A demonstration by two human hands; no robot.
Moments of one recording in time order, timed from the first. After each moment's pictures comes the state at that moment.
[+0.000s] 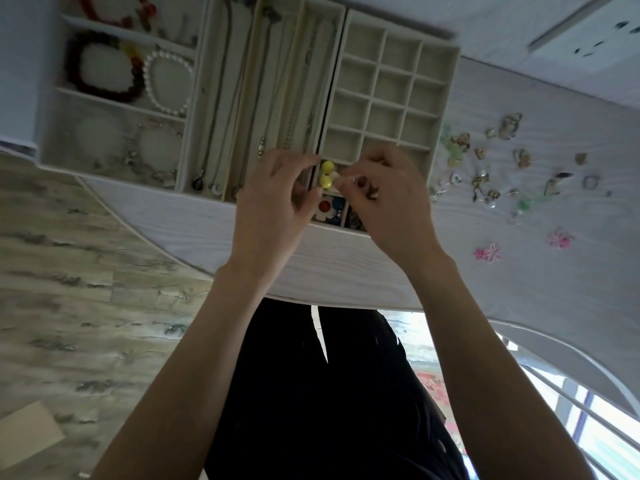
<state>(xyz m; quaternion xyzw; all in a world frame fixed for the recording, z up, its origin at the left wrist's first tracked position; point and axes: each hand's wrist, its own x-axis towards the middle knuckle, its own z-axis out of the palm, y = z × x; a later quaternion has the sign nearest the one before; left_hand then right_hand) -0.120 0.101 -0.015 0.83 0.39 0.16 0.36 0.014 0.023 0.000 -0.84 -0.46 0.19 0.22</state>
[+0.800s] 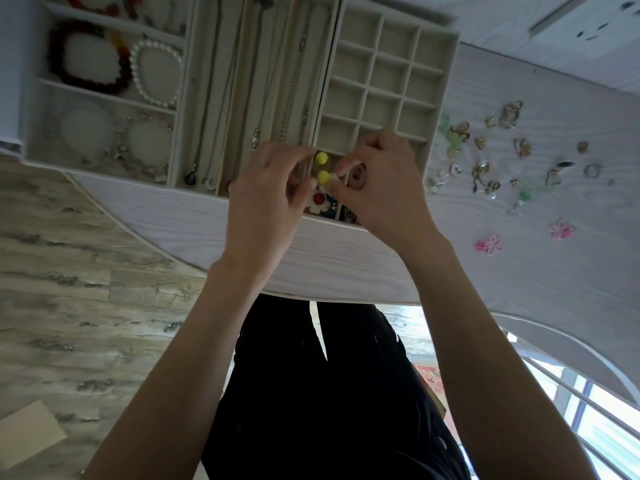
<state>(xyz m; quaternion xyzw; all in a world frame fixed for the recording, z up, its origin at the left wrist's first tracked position) -0.121 0.105 -0.014 0.83 0.39 0.16 0.37 0.016 0.034 0.001 -0.85 -0.44 0.25 0.17</state>
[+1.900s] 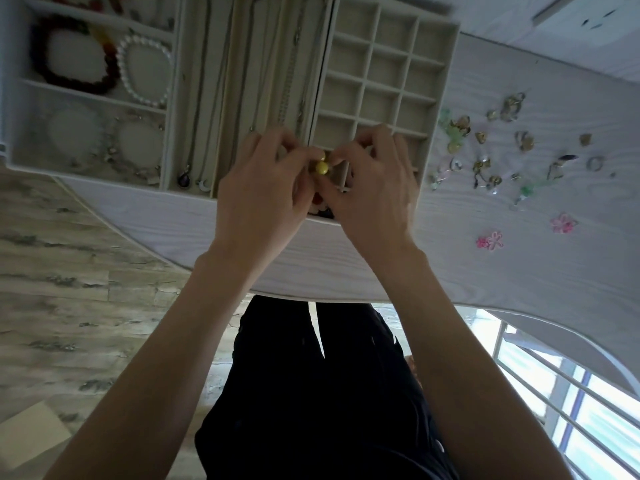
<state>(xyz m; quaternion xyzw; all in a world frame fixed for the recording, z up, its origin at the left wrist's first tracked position) -0.117 0.113 -0.009 0.90 0.34 0.11 0.24 -0.007 0.035 -0.009 -0.88 -0.43 0.09 0.19</state>
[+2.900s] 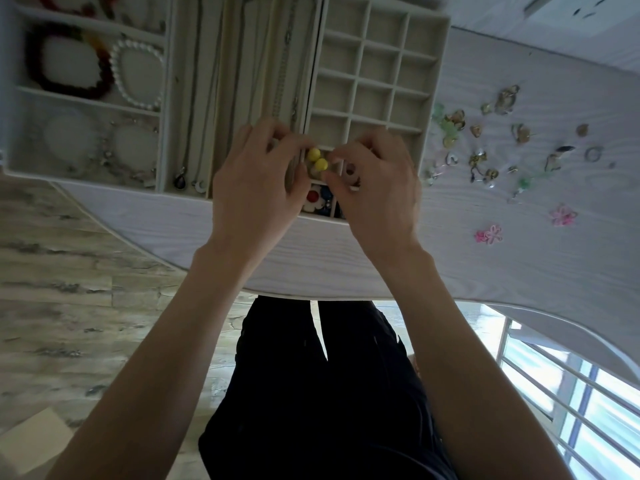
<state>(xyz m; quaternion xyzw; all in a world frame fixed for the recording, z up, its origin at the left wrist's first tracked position) -0.113 0.117 -0.011 0.90 0.34 0.13 0.24 -0.003 0.026 -0.006 -0.87 -0.43 0.07 0.23</state>
